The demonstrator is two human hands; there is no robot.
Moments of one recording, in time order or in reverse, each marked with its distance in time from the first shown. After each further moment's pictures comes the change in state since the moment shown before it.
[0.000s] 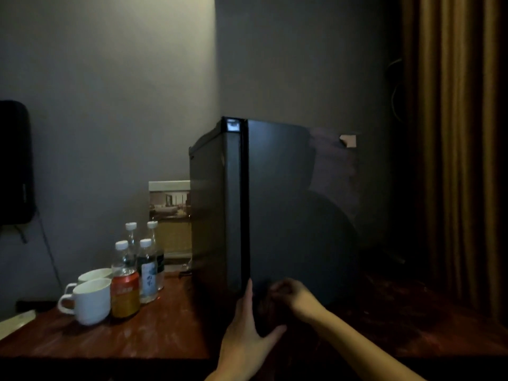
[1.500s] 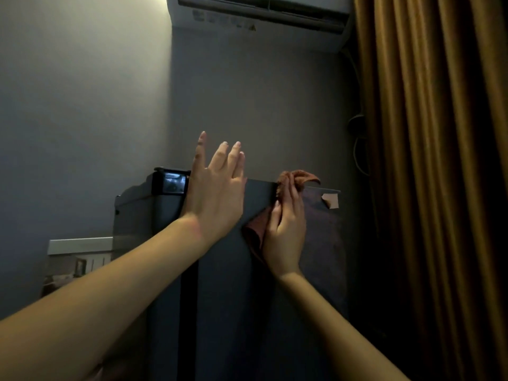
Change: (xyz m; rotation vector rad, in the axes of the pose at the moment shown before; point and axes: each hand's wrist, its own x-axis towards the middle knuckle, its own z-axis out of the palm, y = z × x) left_hand 0.270 0.224 -0.143 1.325 0.759 0.616; right_hand 0.184 -0.166 -0.133 -0.157 1.099 -0.774
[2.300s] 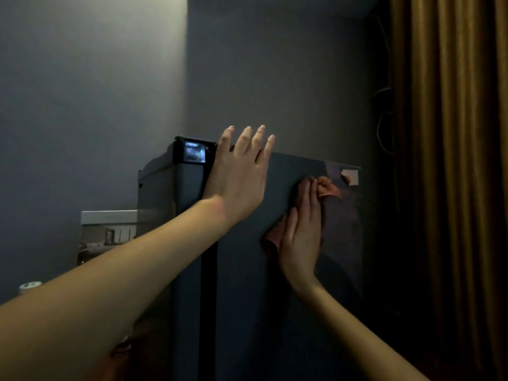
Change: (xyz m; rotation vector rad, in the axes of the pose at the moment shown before) left_hand -0.015 0.010 0.000 -0.087 -0.005 0.033; right_hand -0.052 0.017 -0.011 -0.017 -0.062 0.022
